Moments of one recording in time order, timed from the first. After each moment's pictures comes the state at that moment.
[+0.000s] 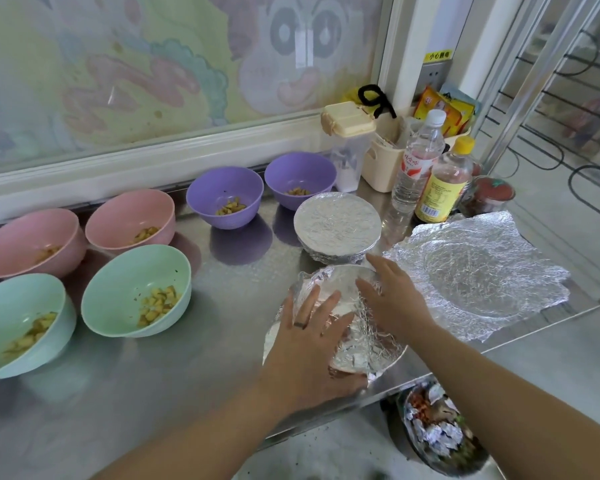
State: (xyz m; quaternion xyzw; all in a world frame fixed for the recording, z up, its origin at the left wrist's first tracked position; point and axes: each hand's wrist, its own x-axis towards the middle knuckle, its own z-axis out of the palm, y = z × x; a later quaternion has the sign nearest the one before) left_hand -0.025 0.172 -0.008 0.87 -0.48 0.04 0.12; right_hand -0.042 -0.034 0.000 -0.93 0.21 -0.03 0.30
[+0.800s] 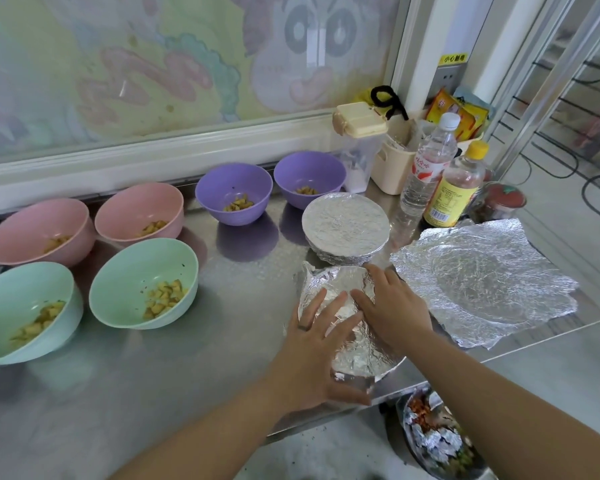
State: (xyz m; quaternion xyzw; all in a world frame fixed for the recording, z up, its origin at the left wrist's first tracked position) left_hand -0.022 0.177 -0.023 0.85 -0.47 -0.01 0.23; right_hand -0.040 -0.022 -0.003 -0.96 0.21 0.03 0.17
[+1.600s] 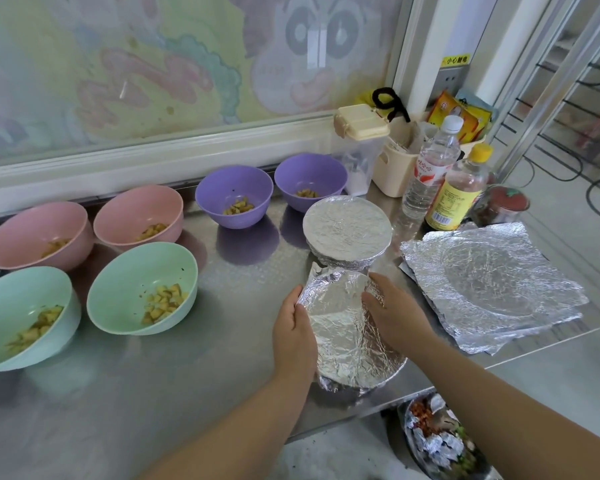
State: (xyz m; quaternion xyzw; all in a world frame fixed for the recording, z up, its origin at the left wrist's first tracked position) left_hand -0.015 0.148 -0.002 0.73 0.06 -0.10 0.67; right_hand -0.043 -0.022 0.003 -0.91 0.23 0.03 0.34
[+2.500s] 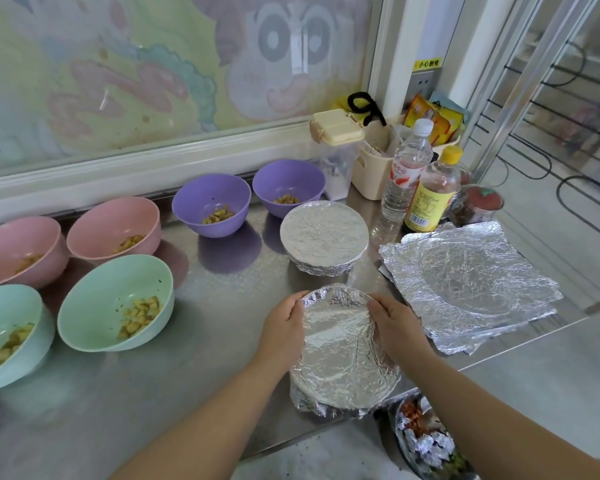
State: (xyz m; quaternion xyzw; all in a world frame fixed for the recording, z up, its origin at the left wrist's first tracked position) left_hand 0.008 0.137 0.004 0.79 -0.06 -0.21 0.58; right_hand -0.071 -0.043 -0.008 -0.81 0.30 -0.04 0.50
